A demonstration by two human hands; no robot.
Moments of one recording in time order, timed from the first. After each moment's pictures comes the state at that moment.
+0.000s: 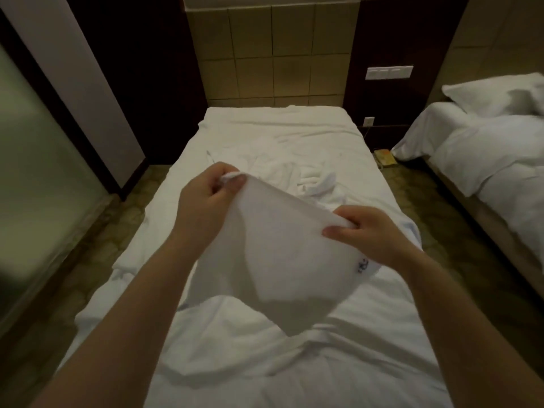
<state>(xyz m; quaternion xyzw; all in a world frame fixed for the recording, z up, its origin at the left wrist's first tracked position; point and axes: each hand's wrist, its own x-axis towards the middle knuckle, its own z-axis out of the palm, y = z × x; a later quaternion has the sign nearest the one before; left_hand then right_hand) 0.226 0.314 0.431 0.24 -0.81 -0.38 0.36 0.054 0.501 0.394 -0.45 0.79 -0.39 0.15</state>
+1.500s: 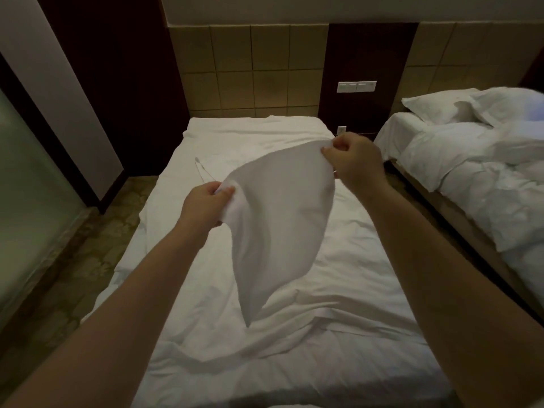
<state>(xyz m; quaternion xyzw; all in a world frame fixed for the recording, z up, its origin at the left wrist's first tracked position) 0.293 0.281 0.414 0.34 -0.73 -0.54 0.26 0.124 0.447 0.460 -0.30 0.83 -0.47 -0.07</state>
